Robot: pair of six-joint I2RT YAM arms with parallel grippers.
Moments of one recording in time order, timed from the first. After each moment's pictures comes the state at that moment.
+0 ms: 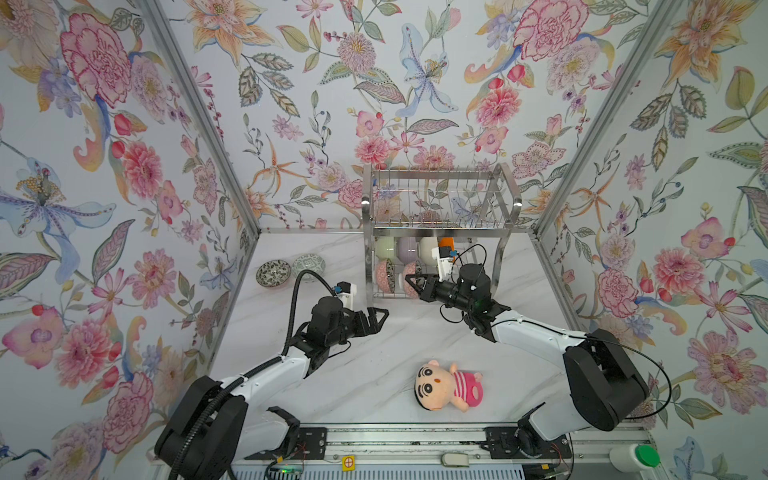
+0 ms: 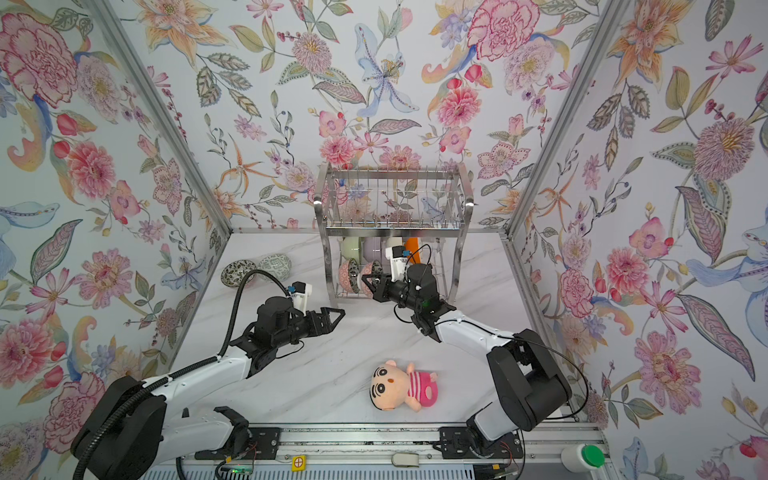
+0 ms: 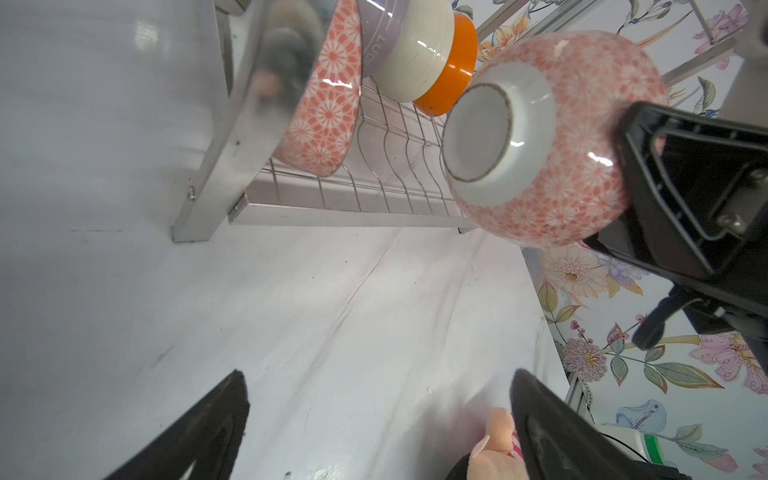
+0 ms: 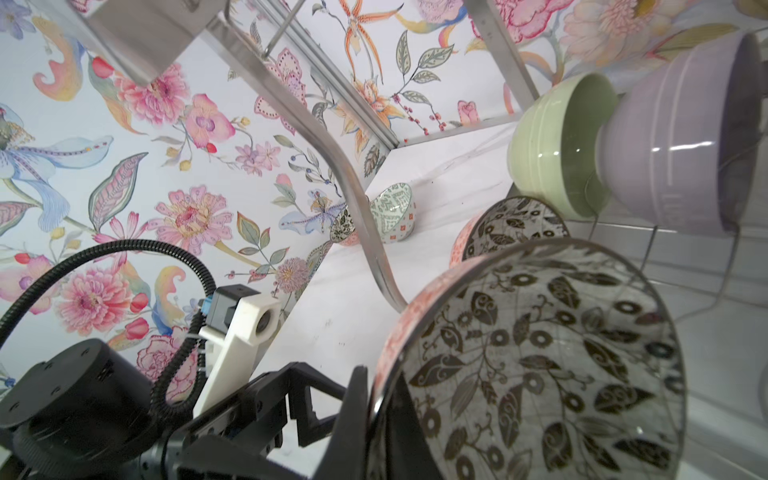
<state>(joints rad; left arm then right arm) -0.53 1.24 0.51 0.27 0.31 -0.71 0.55 1.55 0.84 0.55 -0.45 0.68</state>
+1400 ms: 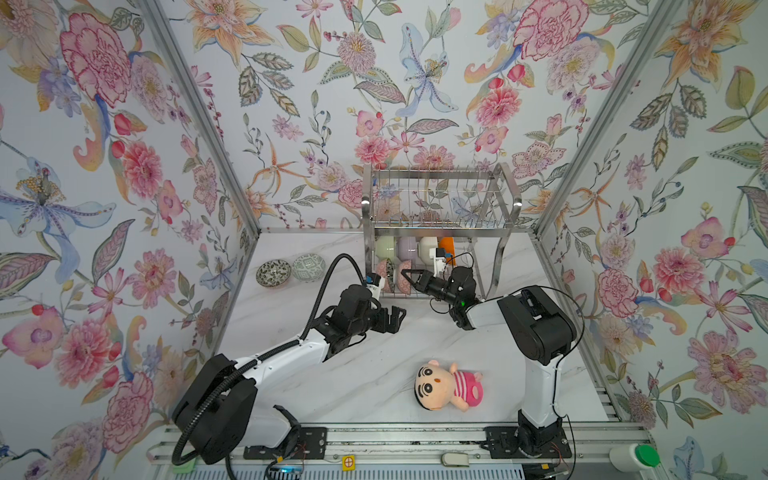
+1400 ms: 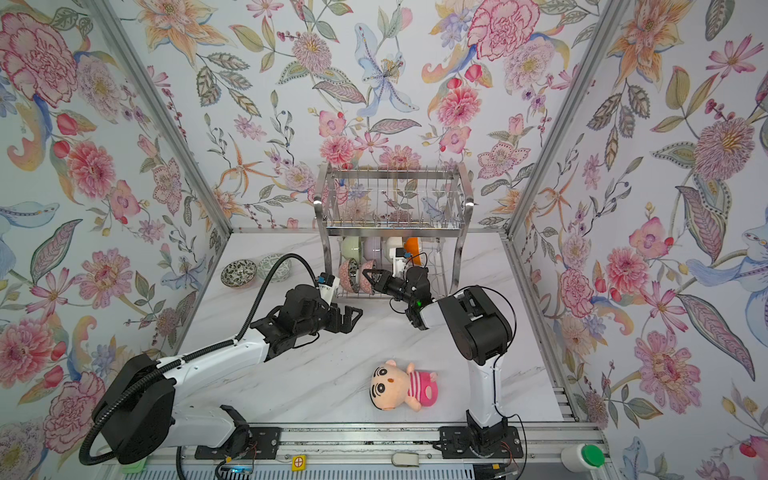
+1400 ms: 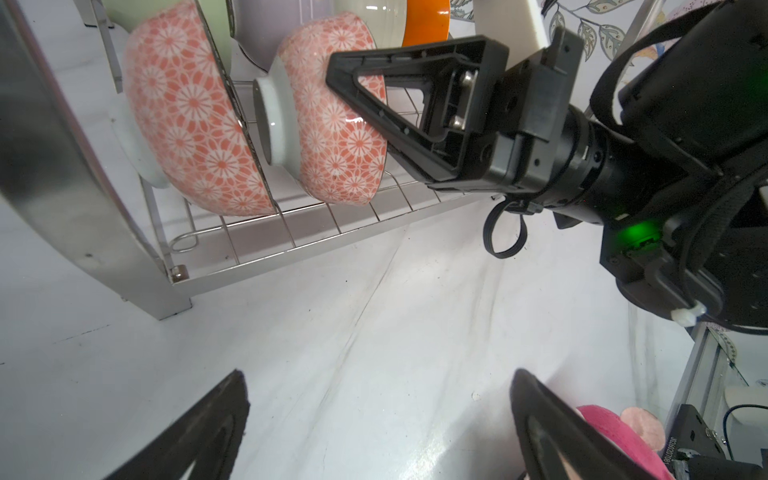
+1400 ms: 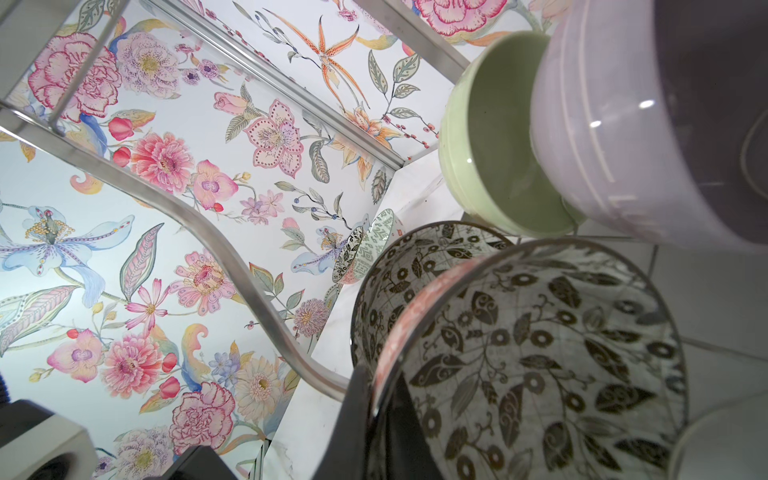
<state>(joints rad) -0.68 1.37 0.76 0.03 0.12 -0.43 0.46 2.02 0.94 1.05 -0.57 0.95</state>
